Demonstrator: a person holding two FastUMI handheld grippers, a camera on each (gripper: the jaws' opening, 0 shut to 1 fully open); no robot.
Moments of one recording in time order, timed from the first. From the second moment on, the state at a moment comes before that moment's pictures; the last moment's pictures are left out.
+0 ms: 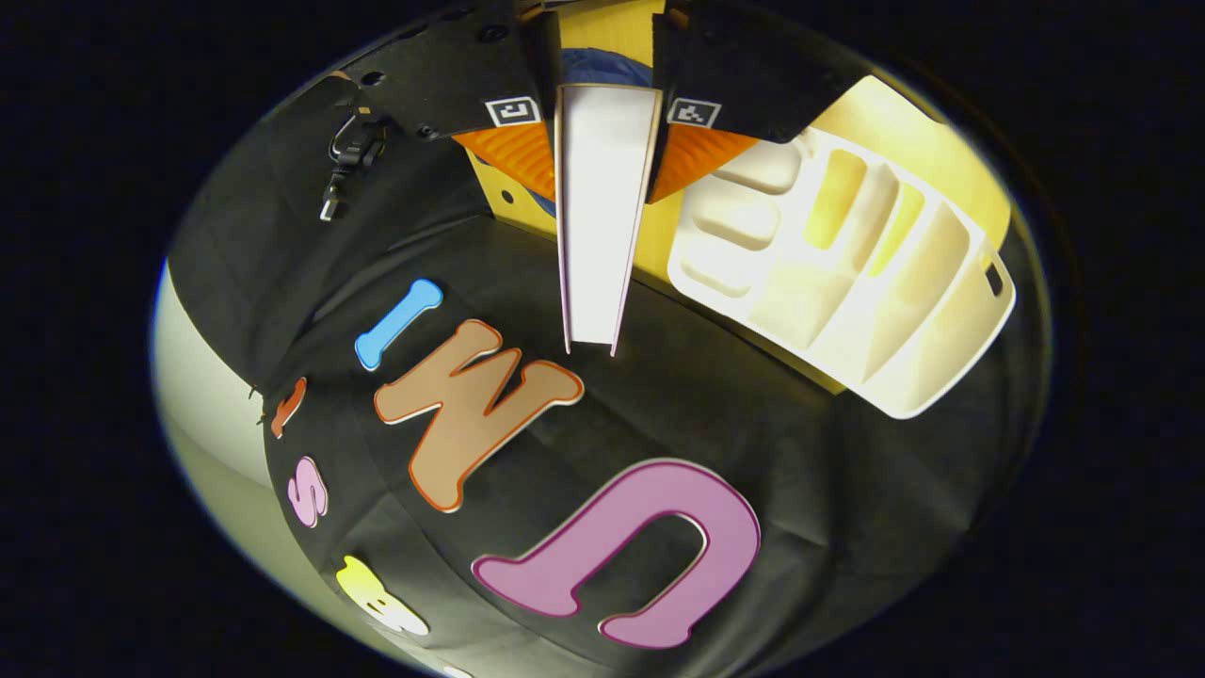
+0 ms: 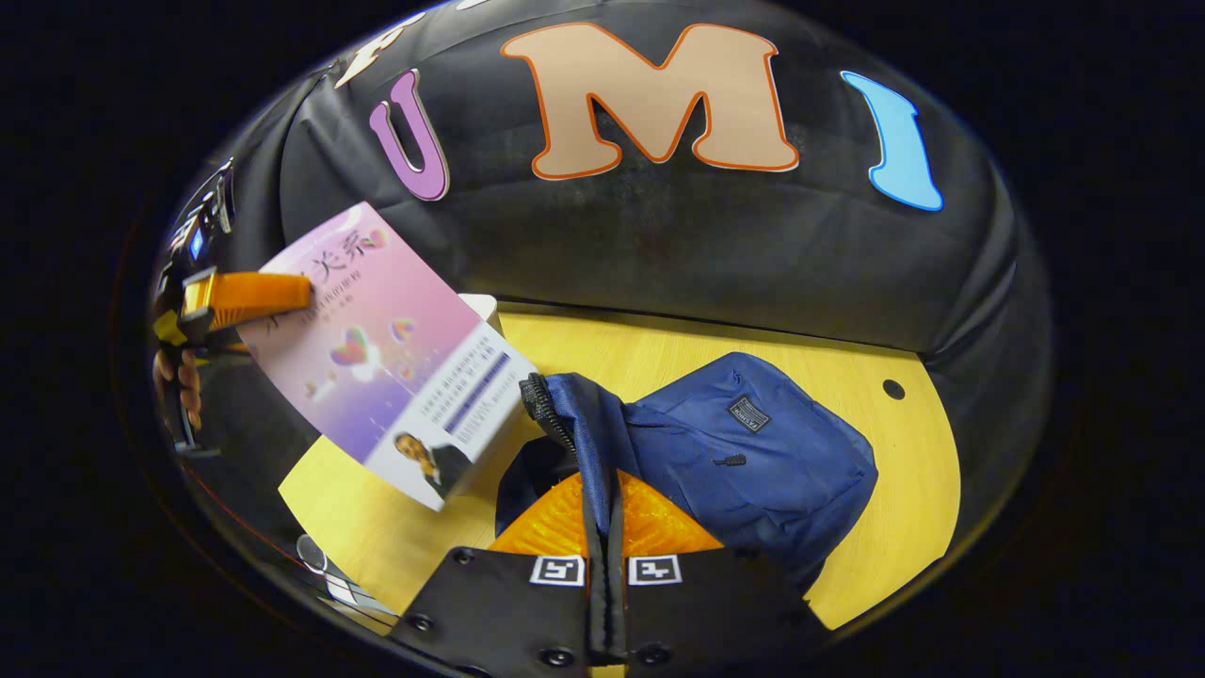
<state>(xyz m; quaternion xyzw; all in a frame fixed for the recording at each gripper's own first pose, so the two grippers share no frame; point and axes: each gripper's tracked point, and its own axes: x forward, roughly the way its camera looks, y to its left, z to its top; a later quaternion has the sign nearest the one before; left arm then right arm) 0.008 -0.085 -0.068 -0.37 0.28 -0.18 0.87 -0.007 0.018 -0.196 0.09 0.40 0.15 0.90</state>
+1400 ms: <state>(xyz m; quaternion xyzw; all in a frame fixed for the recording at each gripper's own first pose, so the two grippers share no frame) -0.024 -0.304 -0.191 -0.50 0.33 -0.20 0.78 -0.008 0.036 -0.175 0.05 0.38 0.23 0.89</state>
